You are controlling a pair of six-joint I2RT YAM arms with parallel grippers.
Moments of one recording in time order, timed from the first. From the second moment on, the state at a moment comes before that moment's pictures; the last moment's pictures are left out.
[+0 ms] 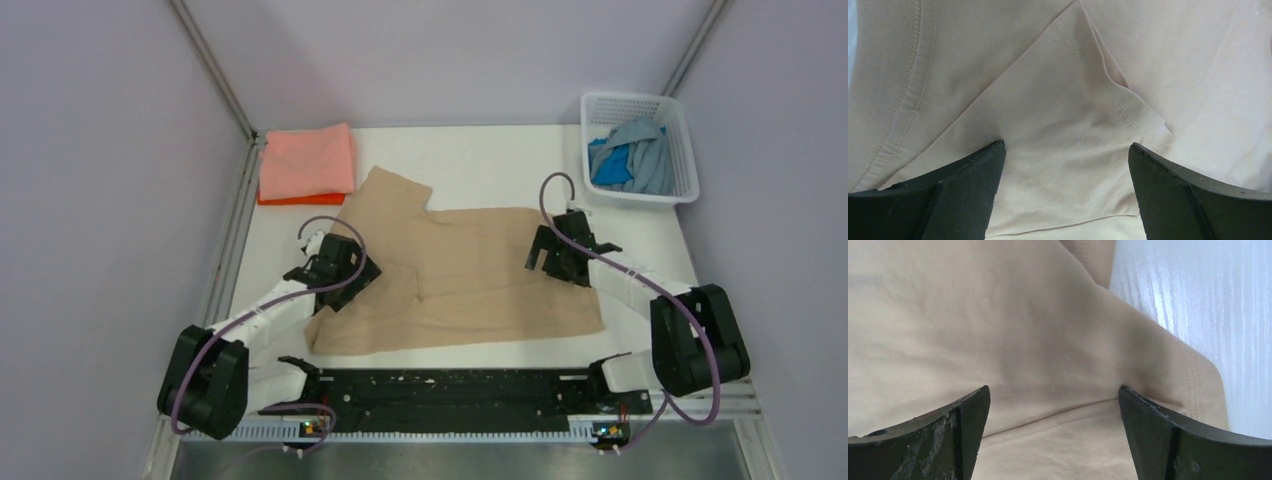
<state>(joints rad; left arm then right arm) -0.36 1.23 0.56 -0.31 -0.16 -1.01 0.28 1.37 0.64 -0.28 0.18 0.54</state>
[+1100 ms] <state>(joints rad) -0.22 2.35 2.10 -0.52 -0.27 -0.52 0.22 1.49 0.97 -0.26 0.17 0.45</state>
